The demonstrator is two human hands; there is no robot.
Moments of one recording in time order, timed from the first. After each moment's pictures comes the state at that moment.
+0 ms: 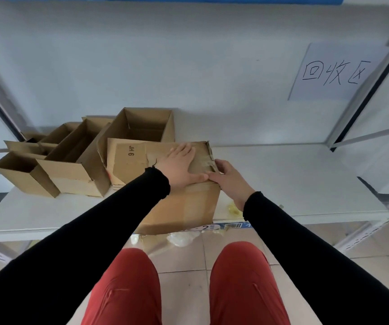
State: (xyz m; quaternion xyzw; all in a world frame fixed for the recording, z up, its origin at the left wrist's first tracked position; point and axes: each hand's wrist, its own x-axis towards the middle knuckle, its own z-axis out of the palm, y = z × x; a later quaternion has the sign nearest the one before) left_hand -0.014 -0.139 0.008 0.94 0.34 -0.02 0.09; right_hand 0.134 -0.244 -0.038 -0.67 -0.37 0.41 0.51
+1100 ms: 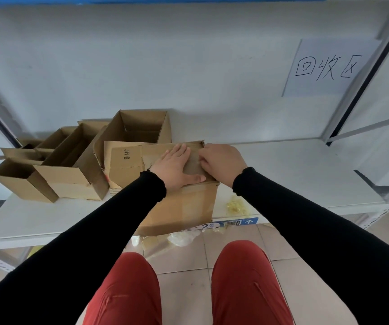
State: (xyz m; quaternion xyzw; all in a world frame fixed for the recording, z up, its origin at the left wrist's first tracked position) left_hand -0.017 -0.137 0.002 0.93 0.34 0.00 0.10; right_hand 0.136 -0.220 0.010 -0.72 -0.68 -0.10 0.08
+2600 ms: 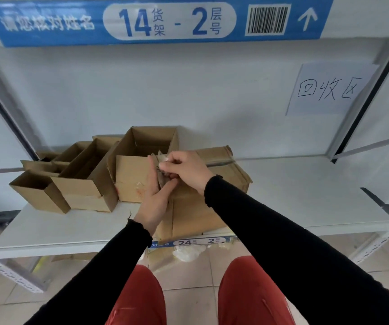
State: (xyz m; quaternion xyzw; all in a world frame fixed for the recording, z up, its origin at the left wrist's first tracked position) left_hand -0.078 -0.184 -0.008 0.63 0.32 0.41 0.58; right_hand 0.051 -0.191 0.040 -0.62 -0.55 0.32 0.46
